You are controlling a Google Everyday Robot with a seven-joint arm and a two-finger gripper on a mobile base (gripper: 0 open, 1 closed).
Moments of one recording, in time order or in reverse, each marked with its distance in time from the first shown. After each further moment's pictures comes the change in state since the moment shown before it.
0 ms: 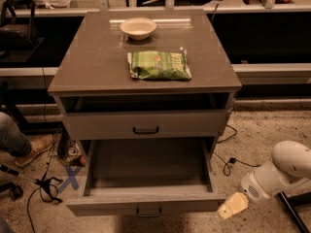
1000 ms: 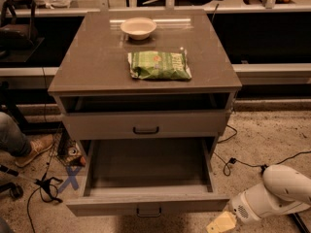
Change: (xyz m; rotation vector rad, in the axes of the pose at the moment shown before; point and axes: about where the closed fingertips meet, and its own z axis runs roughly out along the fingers) arm 0.030 0.021 0.058 -0.046 -0.033 0.123
